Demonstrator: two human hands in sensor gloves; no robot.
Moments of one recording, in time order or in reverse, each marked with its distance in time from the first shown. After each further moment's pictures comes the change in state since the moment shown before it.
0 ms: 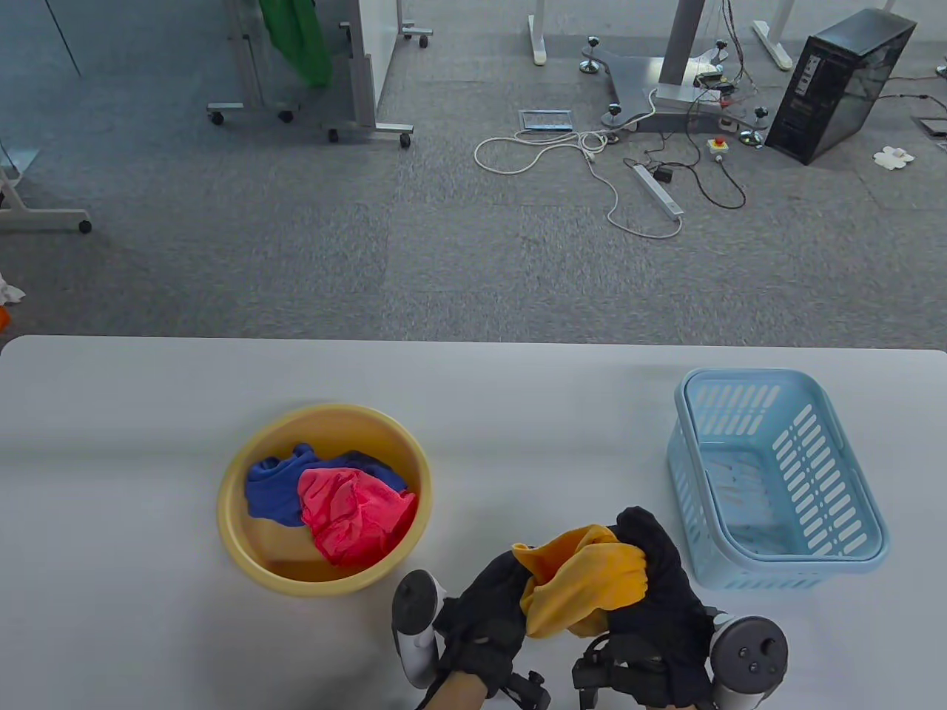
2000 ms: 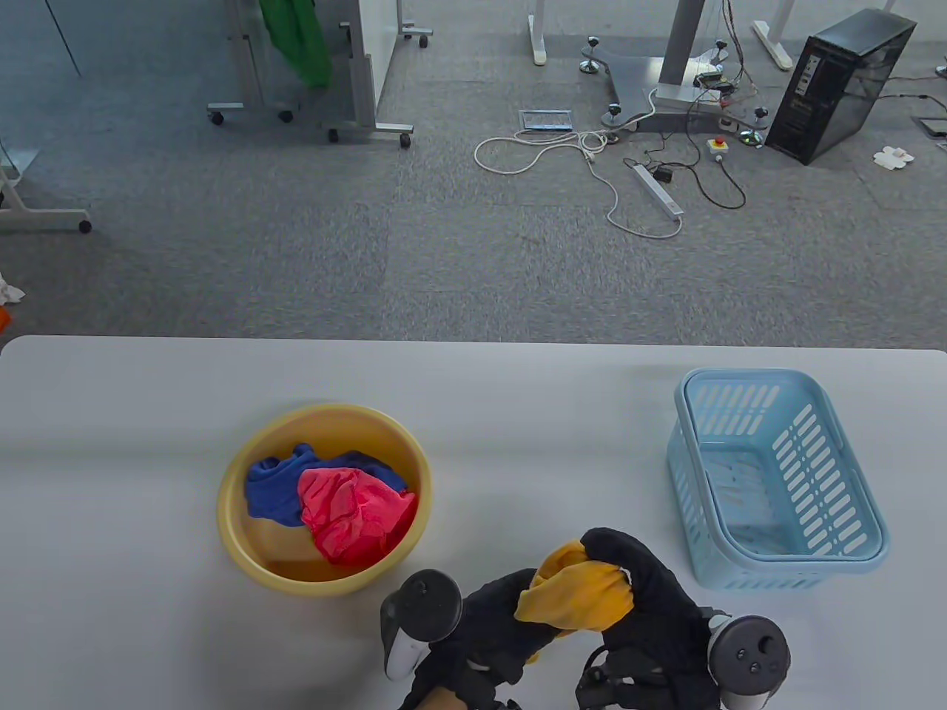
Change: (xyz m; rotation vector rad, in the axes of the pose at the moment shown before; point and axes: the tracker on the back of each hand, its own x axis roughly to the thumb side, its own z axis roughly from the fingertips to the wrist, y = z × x) left_hand 0.045 -0.001 0.015 -0.191 -0.111 -0.551; right_hand 0.016 -0.002 -0.001 0.114 -0.038 0.024
